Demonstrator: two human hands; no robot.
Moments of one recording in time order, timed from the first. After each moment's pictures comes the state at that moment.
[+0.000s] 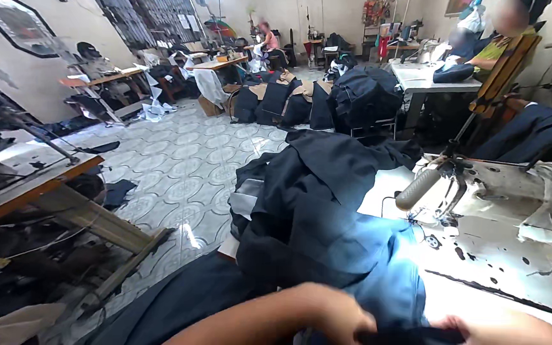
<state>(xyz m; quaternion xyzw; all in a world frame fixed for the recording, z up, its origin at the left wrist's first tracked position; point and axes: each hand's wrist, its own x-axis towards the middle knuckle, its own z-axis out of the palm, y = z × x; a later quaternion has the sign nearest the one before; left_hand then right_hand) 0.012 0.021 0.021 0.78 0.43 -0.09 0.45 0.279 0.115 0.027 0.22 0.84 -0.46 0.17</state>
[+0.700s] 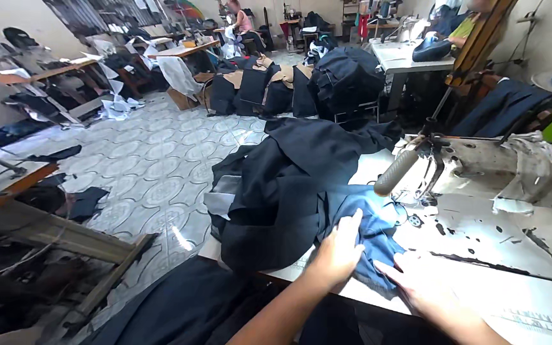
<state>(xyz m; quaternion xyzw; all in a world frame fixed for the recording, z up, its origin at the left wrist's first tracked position) 0.035 0.080 -0.026 0.70 0.64 0.20 0.25 0.253 0.104 -0.079 0.25 0.93 0.07 -0.27</state>
